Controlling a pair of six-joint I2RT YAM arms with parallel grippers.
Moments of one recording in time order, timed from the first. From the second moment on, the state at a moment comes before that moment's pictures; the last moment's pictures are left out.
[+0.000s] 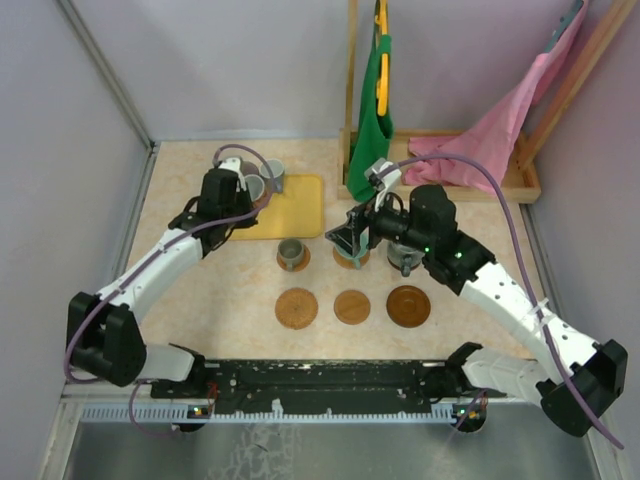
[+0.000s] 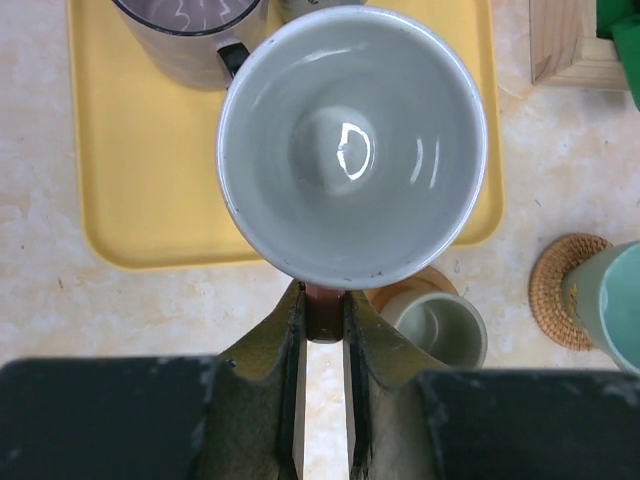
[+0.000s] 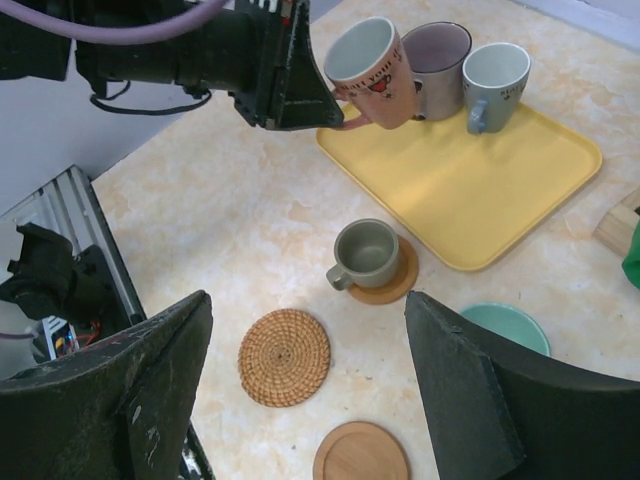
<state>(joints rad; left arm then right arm) -0.38 1.38 1.02 -0.26 -0.17 -0.32 0.64 1.05 0.99 -0.13 -0.37 0.18</state>
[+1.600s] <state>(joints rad) -1.05 1.34 1.09 -0.63 -0.42 -0.73 0.33 0.83 0.83 -0.36 0.12 0.38</state>
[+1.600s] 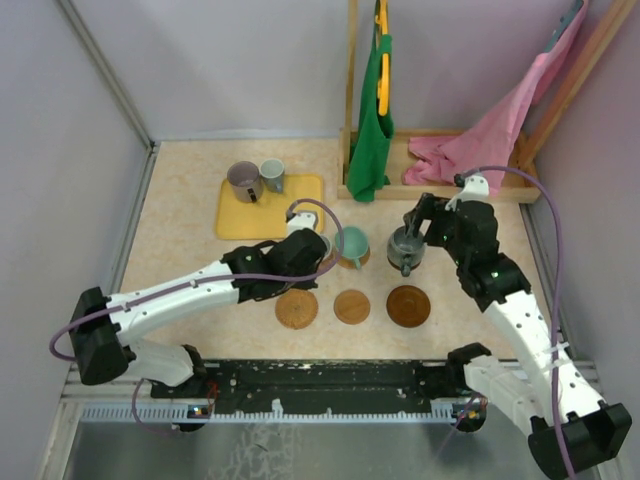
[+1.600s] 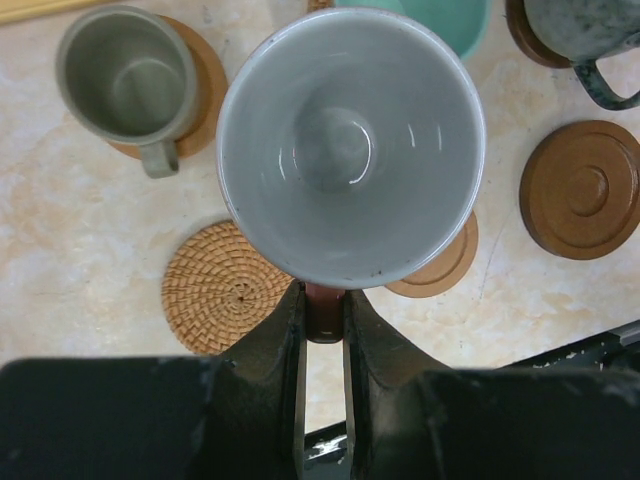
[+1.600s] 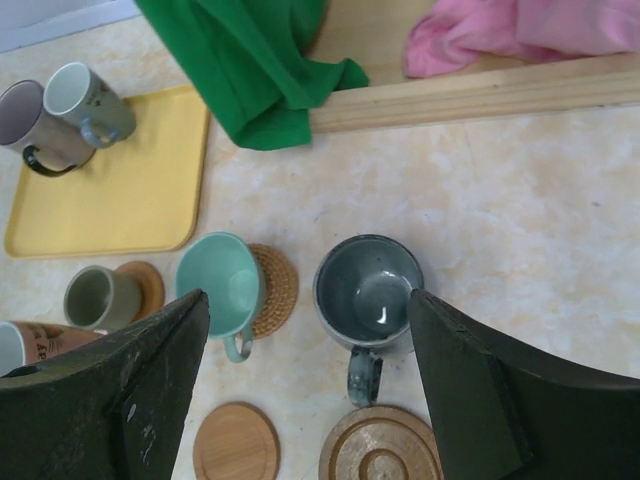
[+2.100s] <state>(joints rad) -1.14 1.42 1.12 -0.59 -0.44 -0.80 0.23 0.82 0.83 -0.42 0.15 0.43</state>
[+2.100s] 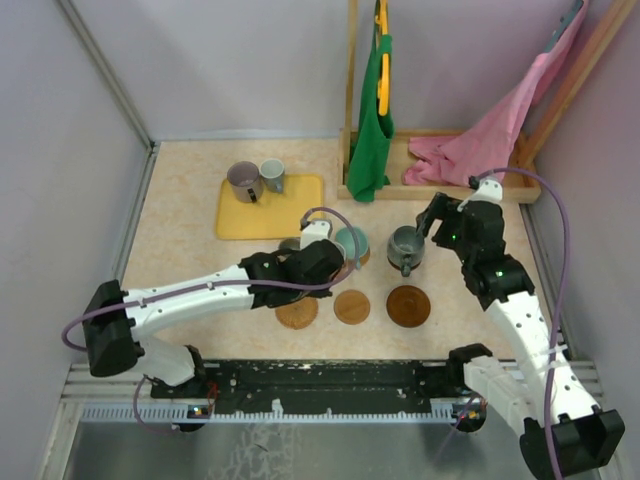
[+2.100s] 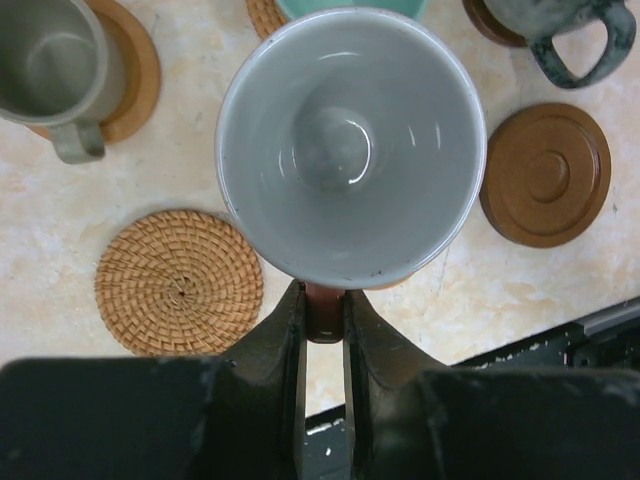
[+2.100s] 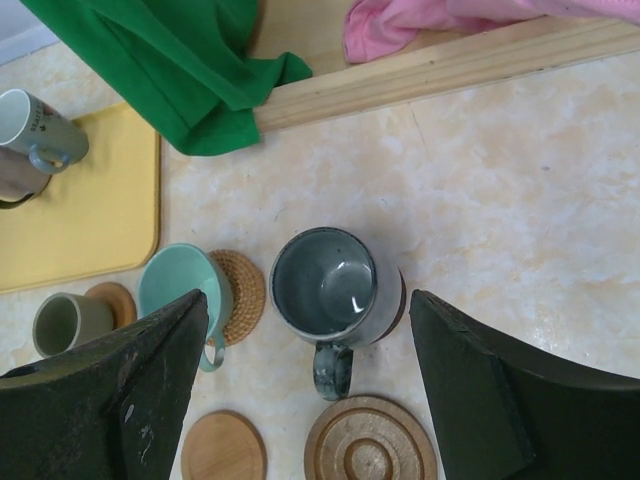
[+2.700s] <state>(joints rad) -1.32 1.59 1.24 -0.73 -0.51 -1.08 0.22 0.83 0.79 -0.41 0.12 0.45</state>
